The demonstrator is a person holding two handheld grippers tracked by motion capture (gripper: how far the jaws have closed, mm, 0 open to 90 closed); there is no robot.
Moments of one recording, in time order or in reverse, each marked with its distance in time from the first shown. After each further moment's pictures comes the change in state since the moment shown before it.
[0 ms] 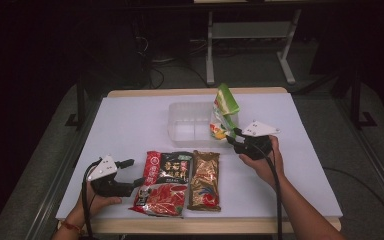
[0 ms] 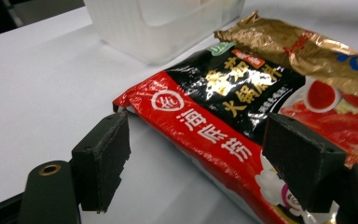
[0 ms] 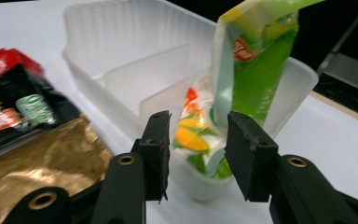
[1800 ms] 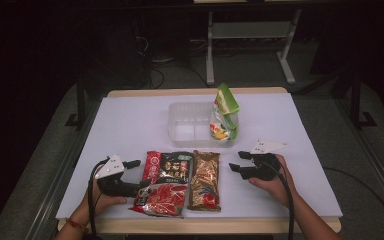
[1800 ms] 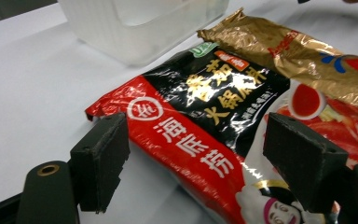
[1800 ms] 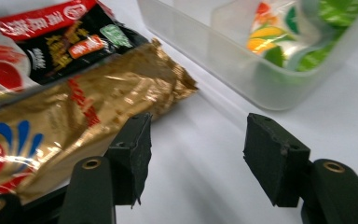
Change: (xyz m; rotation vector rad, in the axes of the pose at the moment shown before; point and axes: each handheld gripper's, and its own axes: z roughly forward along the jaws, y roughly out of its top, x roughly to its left) left arm -0.008 0.008 0.013 0.033 -0.048 0.010; right arm 0.012 -0.042 -0.022 0.127 0.227 0.093
